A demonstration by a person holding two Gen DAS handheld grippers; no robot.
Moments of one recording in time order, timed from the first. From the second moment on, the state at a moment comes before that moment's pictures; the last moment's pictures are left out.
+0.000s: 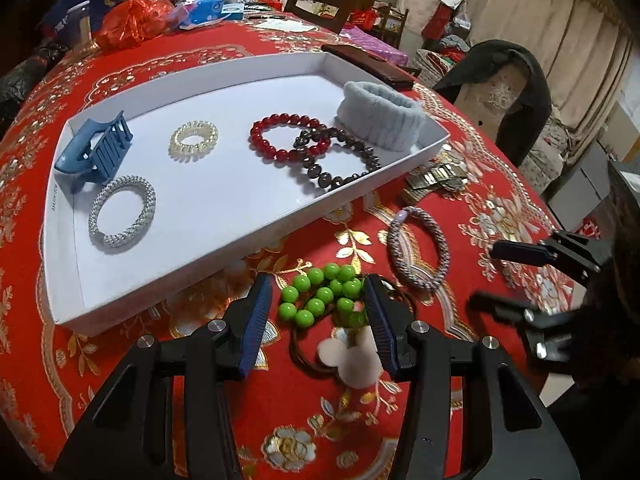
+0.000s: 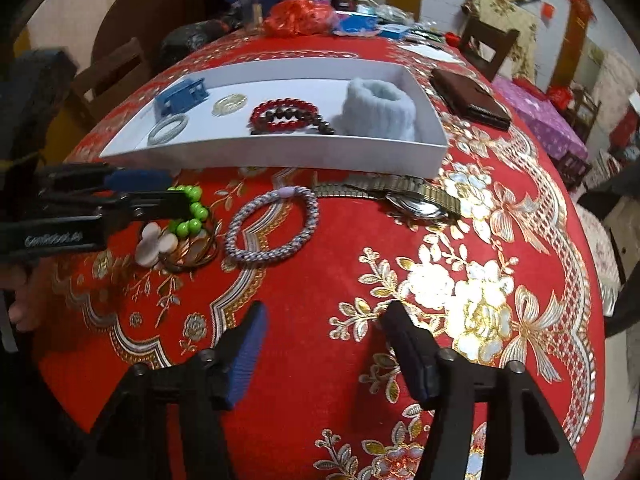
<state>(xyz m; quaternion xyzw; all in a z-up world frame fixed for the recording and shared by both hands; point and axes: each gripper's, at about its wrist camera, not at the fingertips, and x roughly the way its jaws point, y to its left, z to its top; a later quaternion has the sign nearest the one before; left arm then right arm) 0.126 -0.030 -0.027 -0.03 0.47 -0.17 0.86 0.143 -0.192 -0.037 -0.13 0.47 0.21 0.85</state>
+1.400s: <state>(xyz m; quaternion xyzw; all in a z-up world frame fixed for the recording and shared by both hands) 0.118 0.013 0.035 -0.10 0.43 -0.17 0.88 0.254 -0.219 -0.041 -0.14 0.42 0.27 0.85</state>
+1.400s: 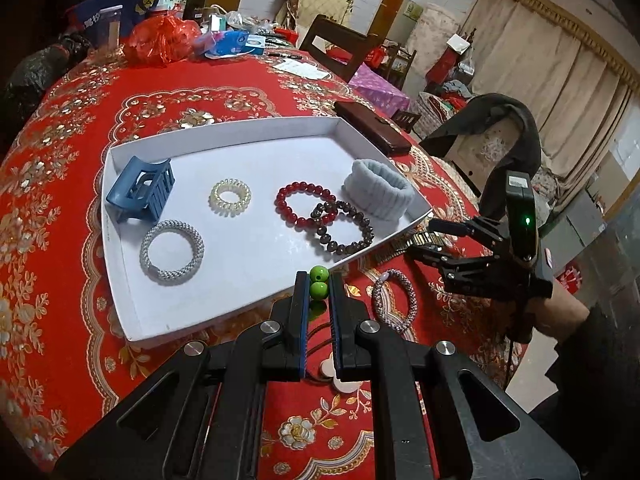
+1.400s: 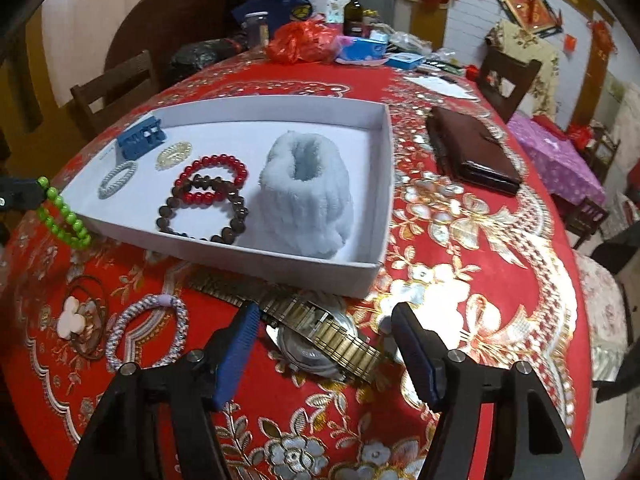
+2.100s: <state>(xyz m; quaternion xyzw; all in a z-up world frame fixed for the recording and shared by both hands) 0.111 0.015 0.051 -0.10 0.41 -0.18 0.89 0.156 -0.210 0.017 -0.10 0.41 0.22 0.88</state>
